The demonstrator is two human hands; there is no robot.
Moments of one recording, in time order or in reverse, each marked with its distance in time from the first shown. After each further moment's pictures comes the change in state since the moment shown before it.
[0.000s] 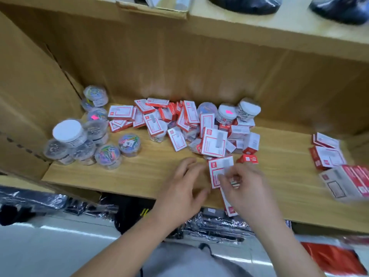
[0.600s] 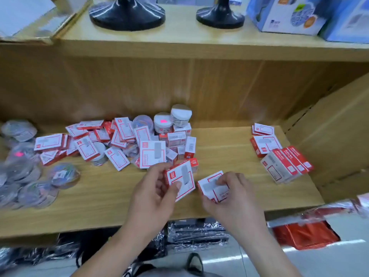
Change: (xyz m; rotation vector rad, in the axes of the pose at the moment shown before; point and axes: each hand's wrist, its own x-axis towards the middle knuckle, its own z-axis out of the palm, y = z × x) left_hand 0.034 0.066 0.052 -0.485 0.148 -0.167; right_hand -0.032 0.082 -0.052 -0.019 0.152 0.170
